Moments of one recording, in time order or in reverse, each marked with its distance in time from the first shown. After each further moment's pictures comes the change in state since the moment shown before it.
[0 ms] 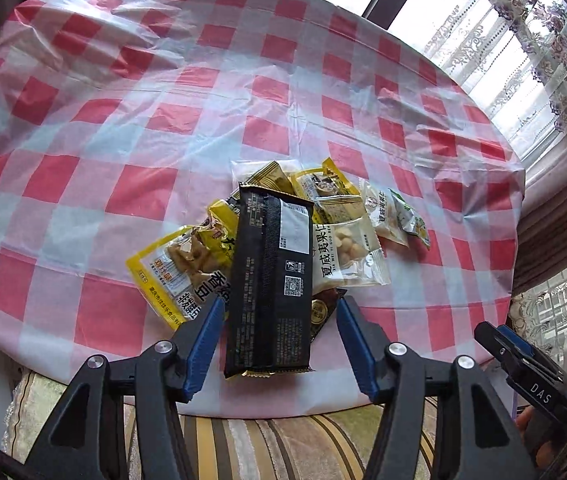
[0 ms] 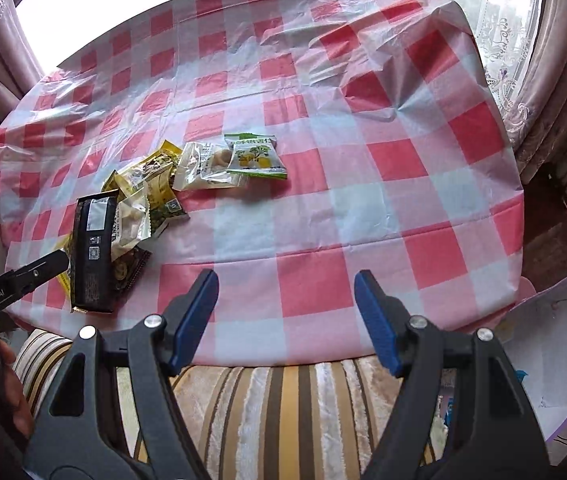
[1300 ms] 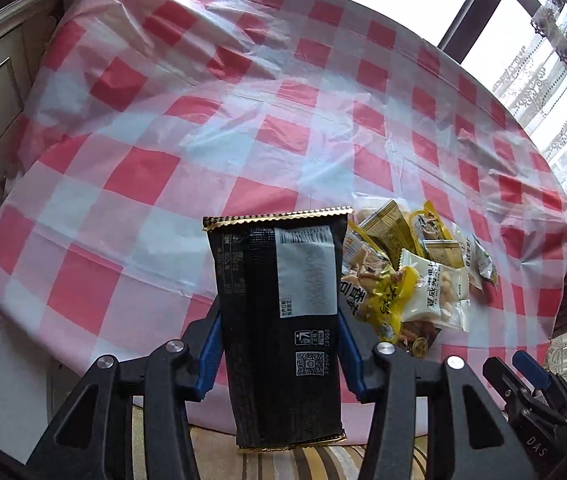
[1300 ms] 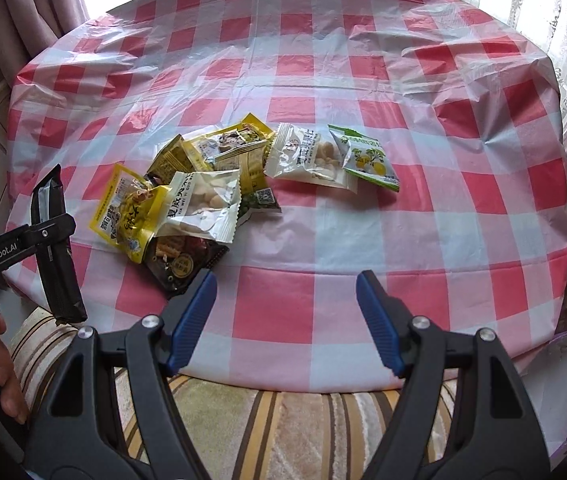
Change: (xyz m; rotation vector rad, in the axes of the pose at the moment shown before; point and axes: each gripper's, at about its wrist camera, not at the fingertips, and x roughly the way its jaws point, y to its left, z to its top) left arm -0.012 0.076 0.008 -0.160 -0.063 0.156; right arm 0.027 0.089 0.001 -0.192 0.015 0.031
